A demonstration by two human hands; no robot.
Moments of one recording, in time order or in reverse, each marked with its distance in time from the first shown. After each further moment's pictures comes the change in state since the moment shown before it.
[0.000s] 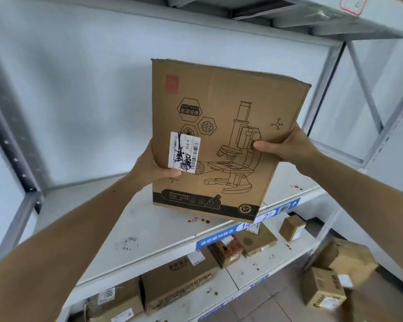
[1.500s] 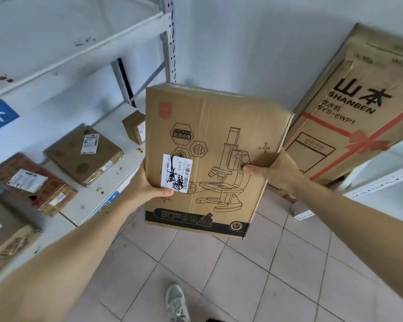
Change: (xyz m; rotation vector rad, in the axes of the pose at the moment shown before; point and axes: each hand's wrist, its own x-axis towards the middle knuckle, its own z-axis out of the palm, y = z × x) left_hand -0.062 -0.026 0.761 0.009 -0.645 -0.339; right_hand -0.290 0.469 -0.509 -0.208 0.323 0.826
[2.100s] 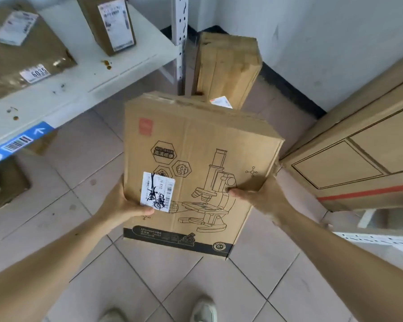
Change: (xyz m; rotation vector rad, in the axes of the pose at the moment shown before) left_hand 0.130 -0.315 0.209 -0.129 0.099 -0.310; right_hand 0.224 0.335 0.169 -0.105 -0.301 0.134
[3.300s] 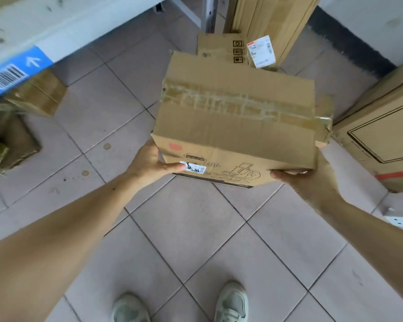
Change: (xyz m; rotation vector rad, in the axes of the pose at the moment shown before) left_hand 0.069 -0.090 0.032 0.150 0.078 0.180; right_hand 0.037 0.102 0.075 -0.037 0.271 -0.147
